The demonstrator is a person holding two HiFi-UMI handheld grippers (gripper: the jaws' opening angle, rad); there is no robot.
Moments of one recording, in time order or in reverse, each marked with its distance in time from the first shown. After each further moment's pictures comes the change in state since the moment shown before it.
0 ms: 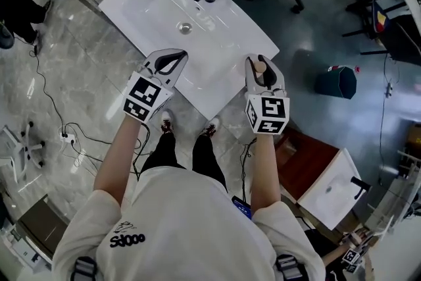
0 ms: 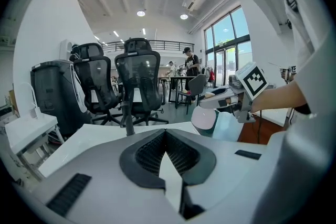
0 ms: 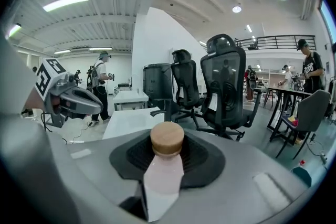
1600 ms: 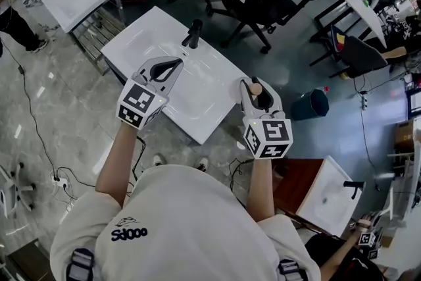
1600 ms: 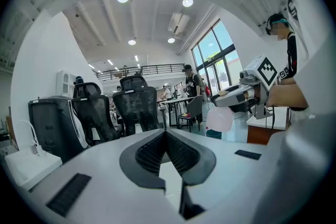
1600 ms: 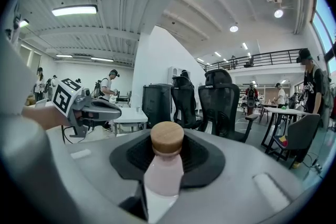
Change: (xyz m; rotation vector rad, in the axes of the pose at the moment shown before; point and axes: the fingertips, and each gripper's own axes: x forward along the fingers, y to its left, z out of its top) left arm -0.064 0.011 0.136 0.142 -0.264 0.002; right arm -0.100 0.027 0.144 -0.034 -0.164 -0.047
